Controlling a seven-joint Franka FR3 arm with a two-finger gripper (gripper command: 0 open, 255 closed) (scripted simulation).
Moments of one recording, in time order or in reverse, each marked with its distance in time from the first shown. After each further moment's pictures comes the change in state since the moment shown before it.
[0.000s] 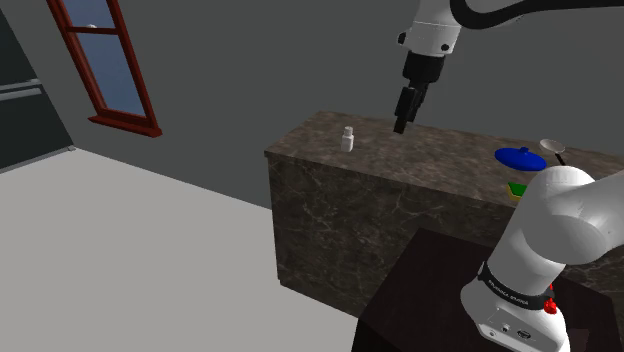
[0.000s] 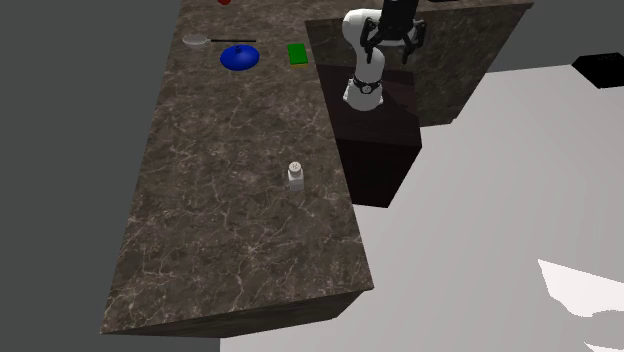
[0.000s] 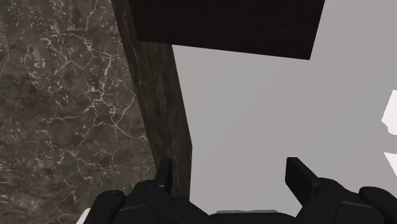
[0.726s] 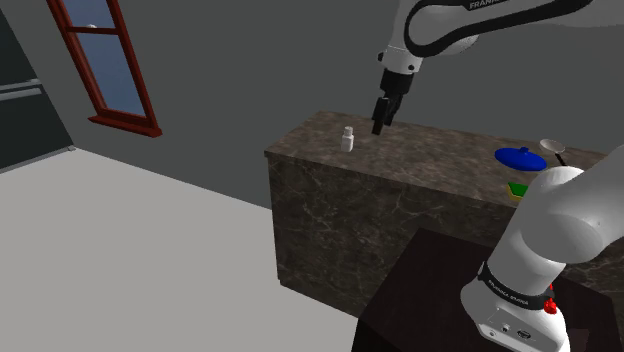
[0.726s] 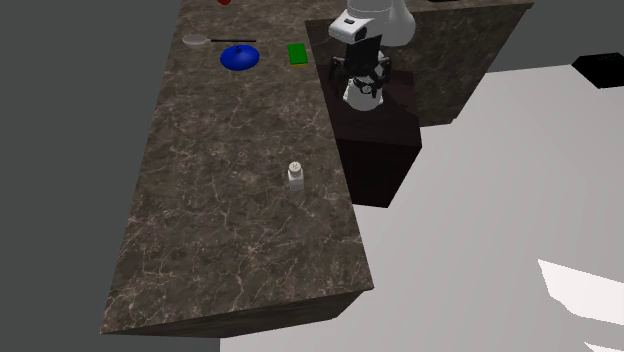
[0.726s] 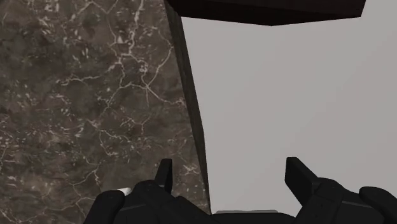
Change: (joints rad) arm -0.039 0.267 -0.124 0.045 -0.034 0.253 -0.124
